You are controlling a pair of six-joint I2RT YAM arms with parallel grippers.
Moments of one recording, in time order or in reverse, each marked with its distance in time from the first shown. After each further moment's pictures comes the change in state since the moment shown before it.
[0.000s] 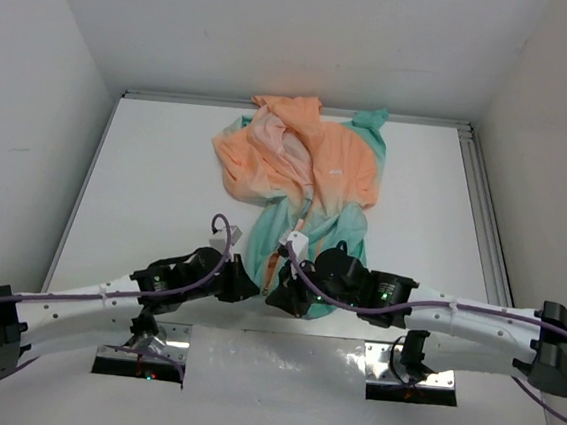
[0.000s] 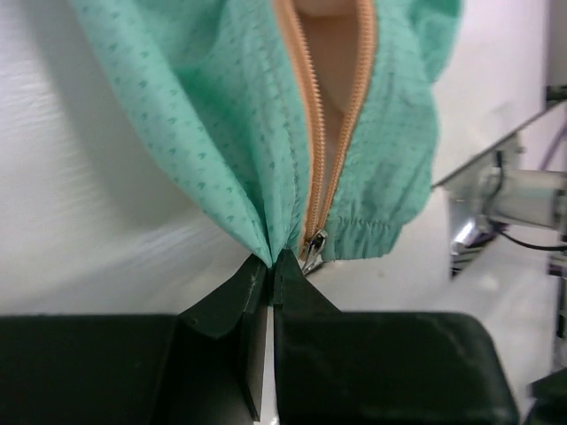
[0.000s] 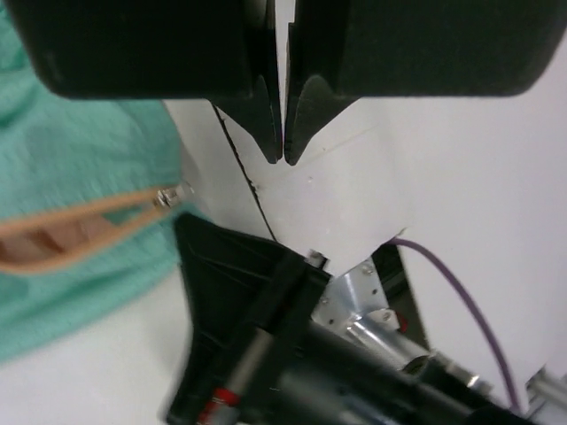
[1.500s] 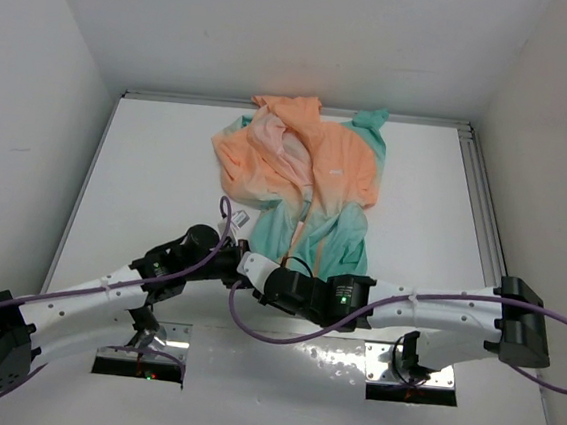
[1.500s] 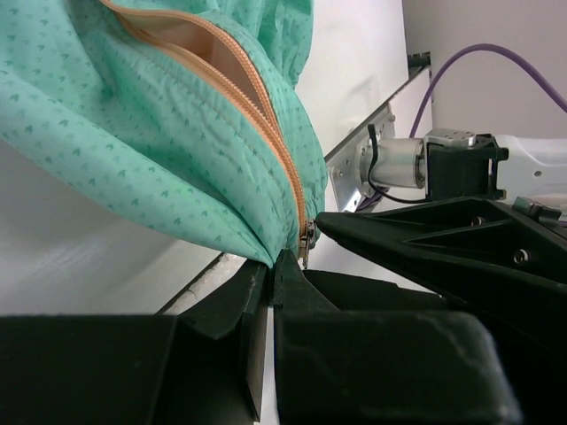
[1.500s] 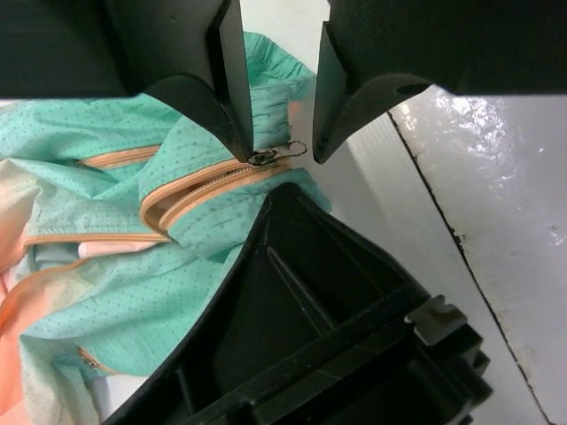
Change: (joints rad) left arm 0.173 0.047 0.095 0.116 0.386 -0.004; right arm 0.214 0.275 0.282 -0.356 0.521 -0.450
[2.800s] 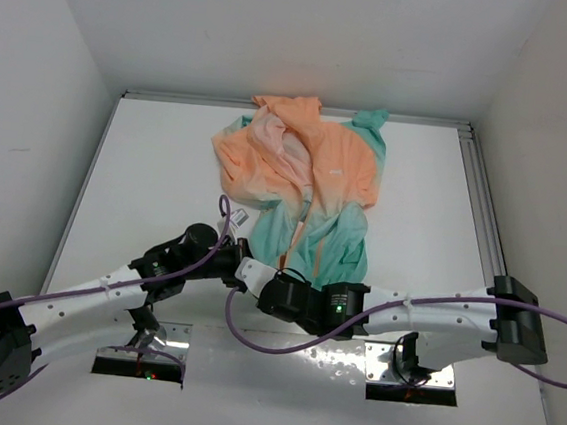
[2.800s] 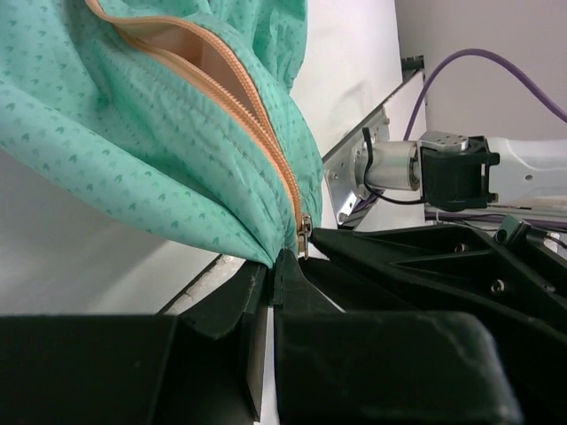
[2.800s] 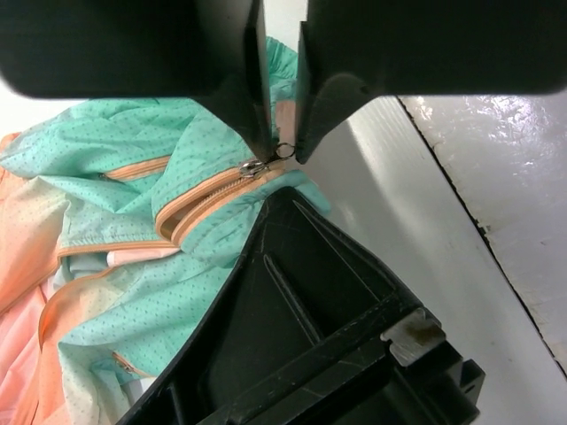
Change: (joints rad) left arm 0.013 -0.003 0.000 0.008 0.016 -0.001; right arm 0.055 0.021 -0.005 0.008 0.140 0.021
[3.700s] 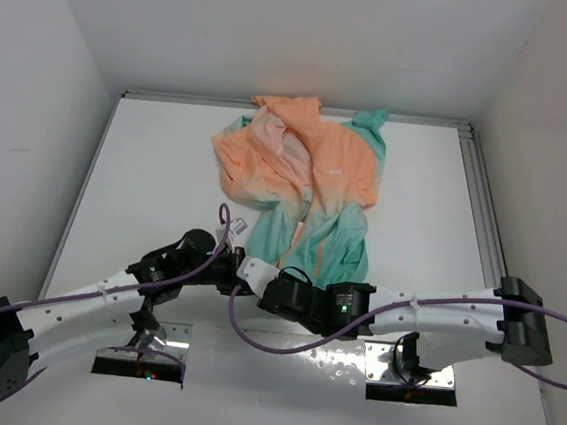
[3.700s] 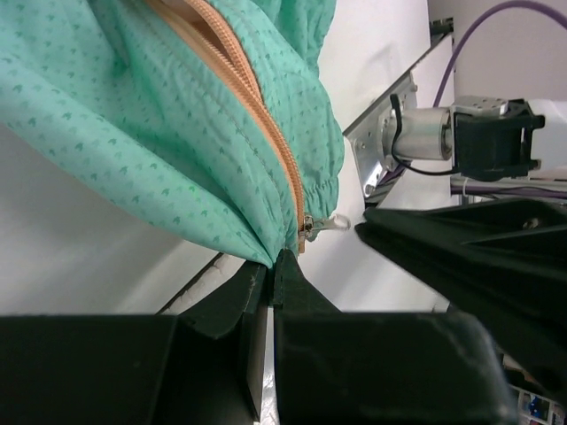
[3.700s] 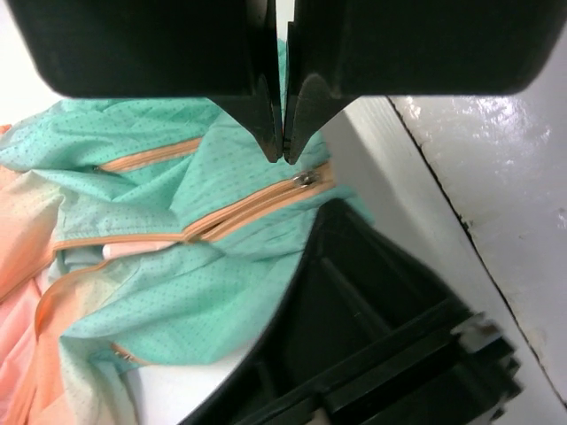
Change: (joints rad) left arm 0.005 -0.029 -0.042 -0.042 0.031 0.061; right arm 0.004 -0.021 0.000 -0.003 -0.031 0.009
